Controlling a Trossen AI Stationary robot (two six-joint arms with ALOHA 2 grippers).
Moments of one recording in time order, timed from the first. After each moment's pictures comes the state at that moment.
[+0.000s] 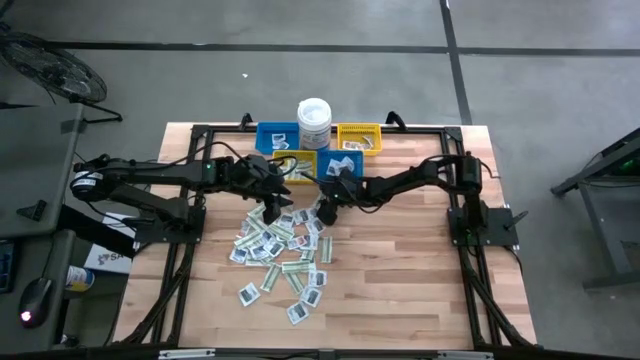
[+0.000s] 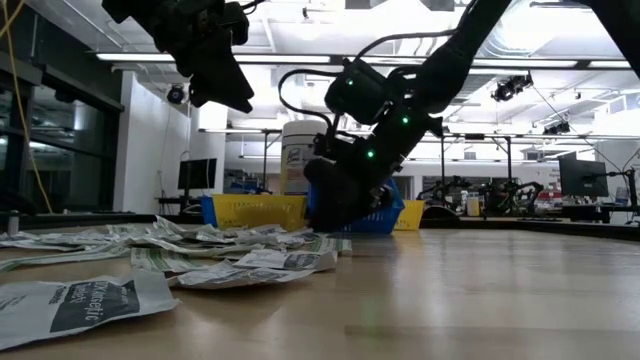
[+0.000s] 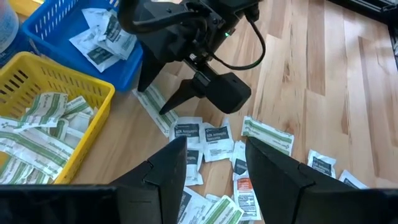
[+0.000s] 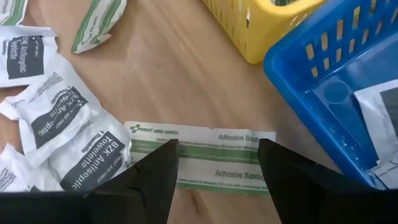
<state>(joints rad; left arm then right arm) 0.12 1.17 0.86 -0.37 0.04 -0.26 -0.14 2.01 1.07 0.10 0.20 0.31</state>
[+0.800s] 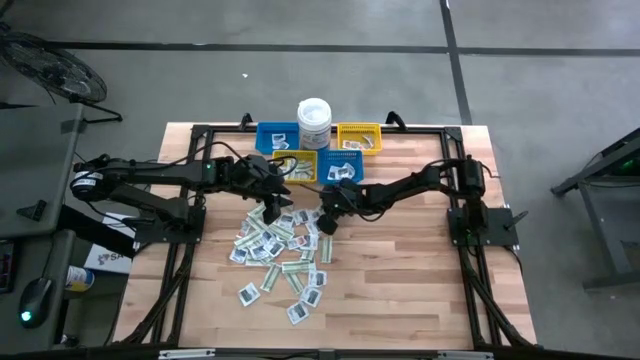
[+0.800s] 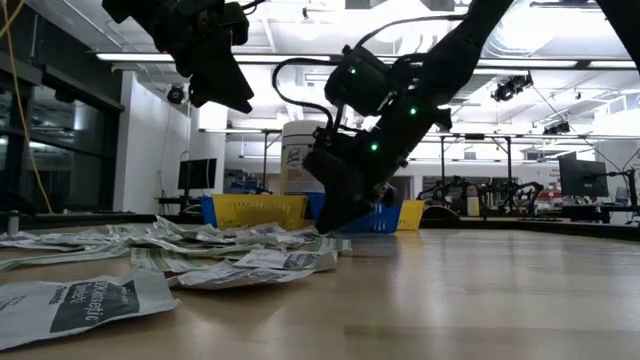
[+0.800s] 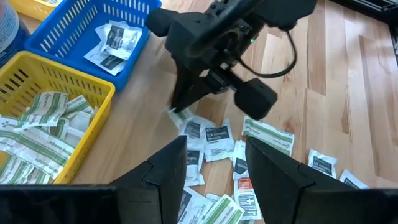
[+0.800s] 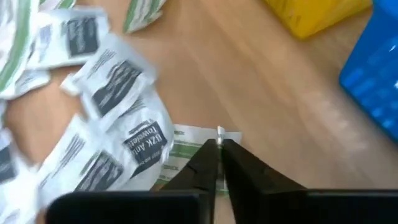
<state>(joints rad) 0.12 1.17 0.86 -0.37 0.04 -0.26 -0.07 1.99 1.06 0.06 0.19 0.39</state>
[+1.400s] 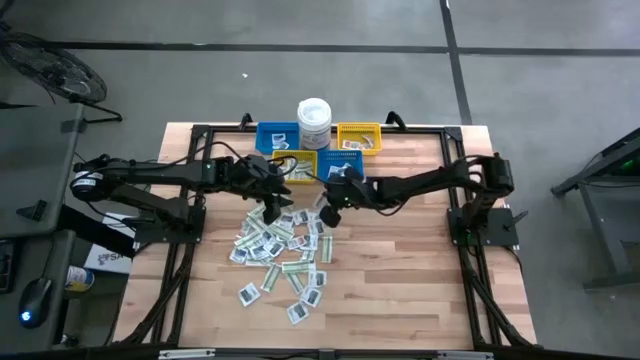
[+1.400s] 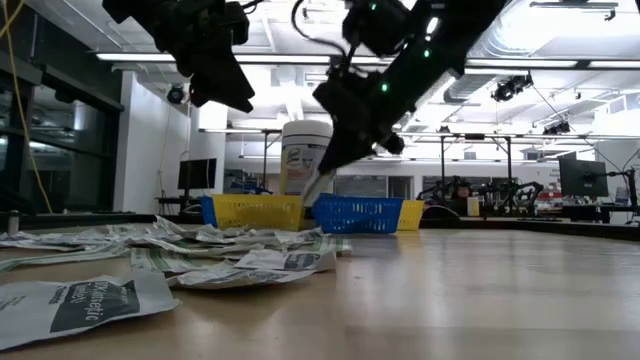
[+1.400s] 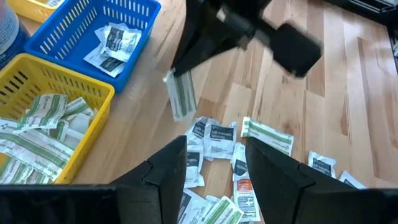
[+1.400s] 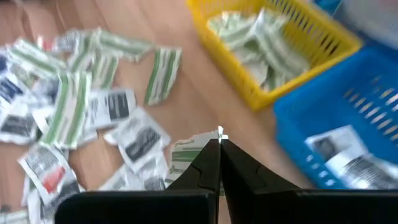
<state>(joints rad) 0.12 1.17 0.86 -0.36 0.03 -0.26 -0.06 1.78 1.06 -0.01 0.29 0.35</state>
